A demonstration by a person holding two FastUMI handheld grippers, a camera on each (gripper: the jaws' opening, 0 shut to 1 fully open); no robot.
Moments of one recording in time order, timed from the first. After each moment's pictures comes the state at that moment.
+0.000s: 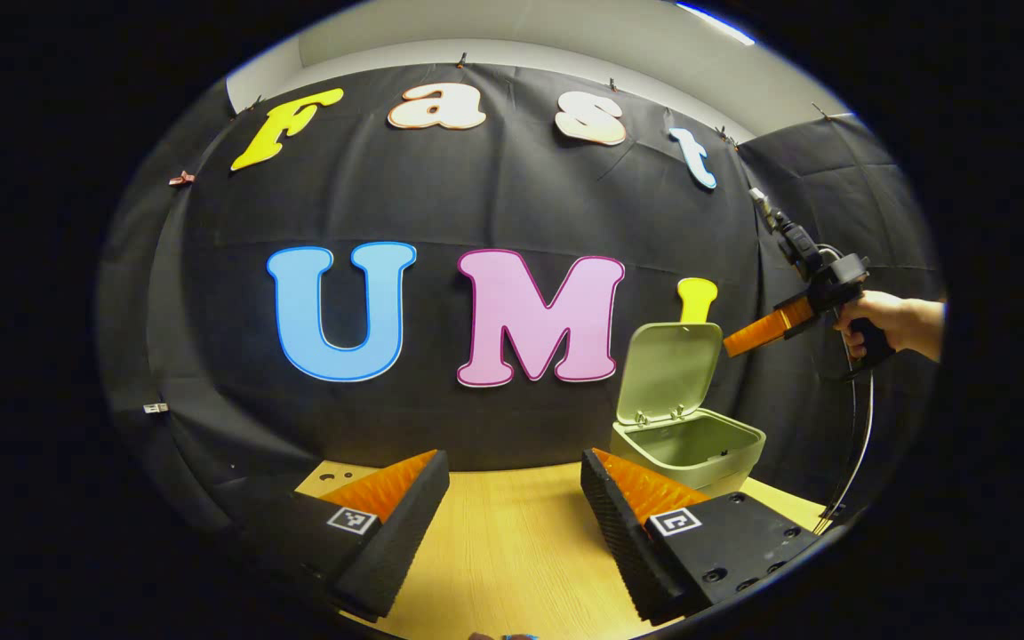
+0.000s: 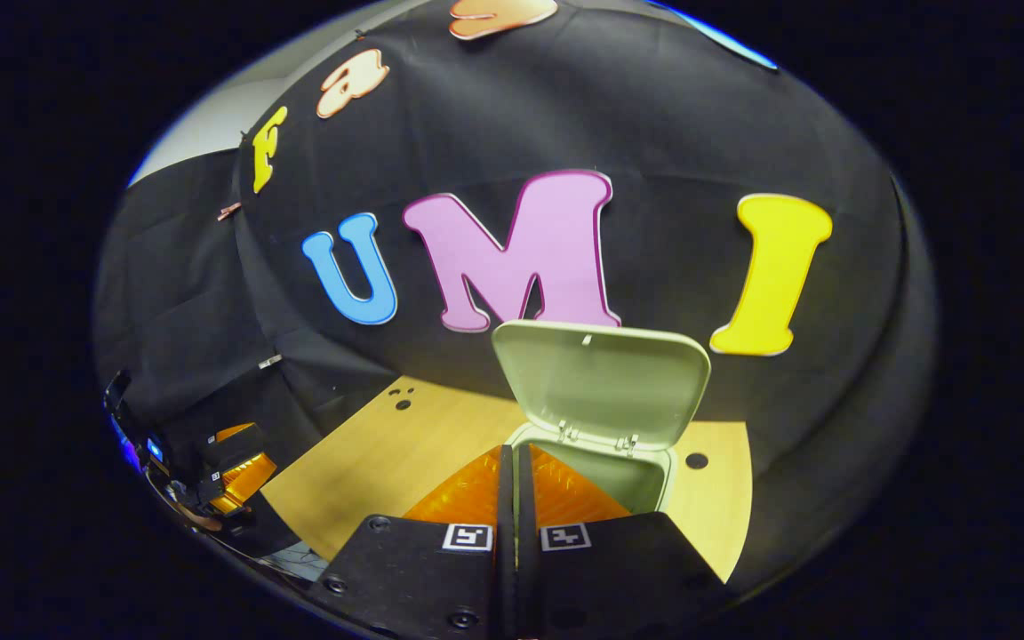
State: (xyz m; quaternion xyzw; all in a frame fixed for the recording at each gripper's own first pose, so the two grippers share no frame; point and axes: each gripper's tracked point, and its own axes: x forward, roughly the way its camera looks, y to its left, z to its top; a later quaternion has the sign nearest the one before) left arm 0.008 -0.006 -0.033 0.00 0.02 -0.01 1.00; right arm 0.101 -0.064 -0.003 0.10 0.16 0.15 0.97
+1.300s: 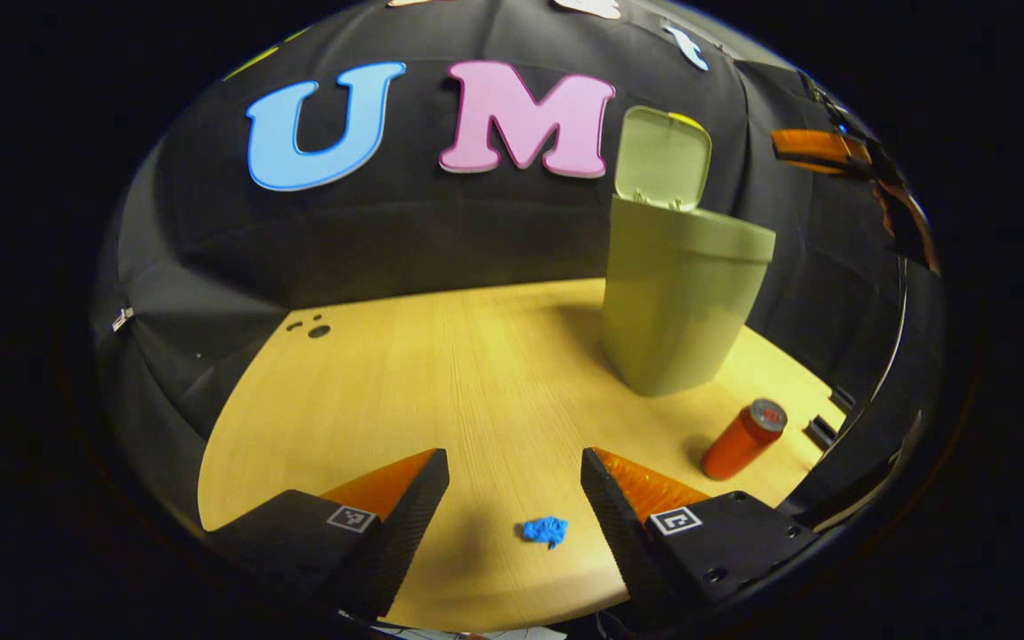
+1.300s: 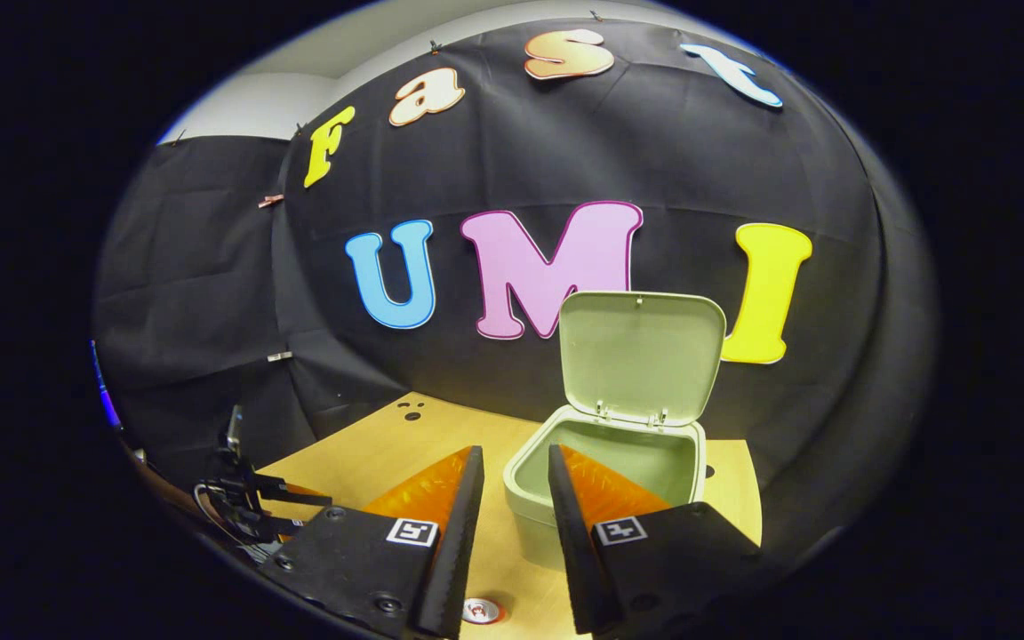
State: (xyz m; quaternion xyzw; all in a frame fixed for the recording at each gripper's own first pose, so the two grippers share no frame) left arm -0.051 0.018 -0.292 0.02 0.29 -0.07 0.95; right arm 0.014 -0.008 -0.046 0.08 0.10 0.14 0.98
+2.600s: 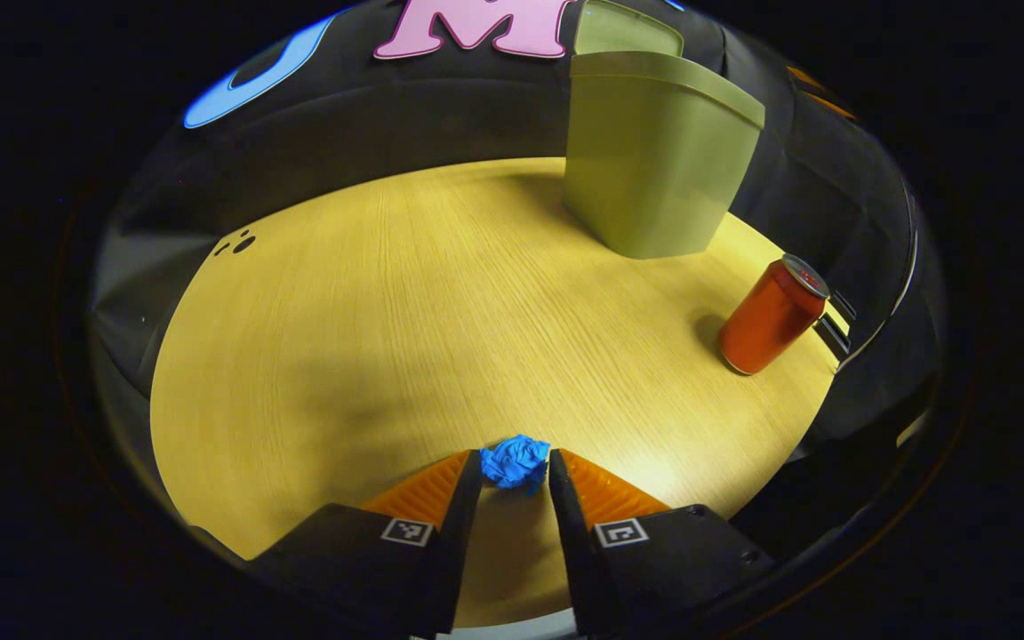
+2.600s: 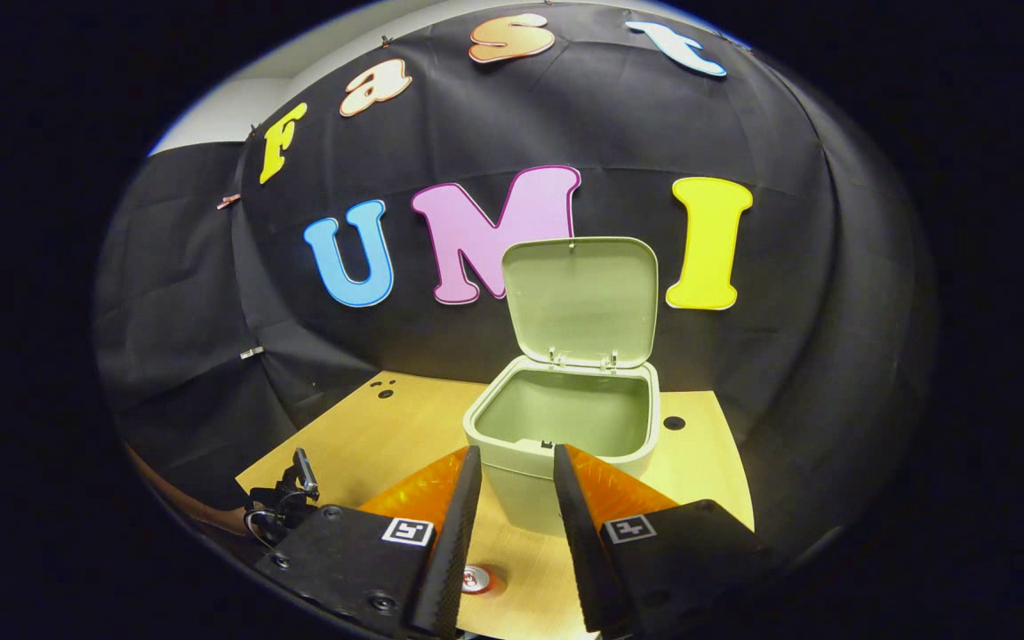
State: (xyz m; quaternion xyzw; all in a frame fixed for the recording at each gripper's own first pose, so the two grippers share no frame) left arm -0.066 -0.007 -0.413 0.04 0.44 -0.12 0.89; right arm -0.020 -0.045 -0.082 0.11 0.16 0.08 0.98
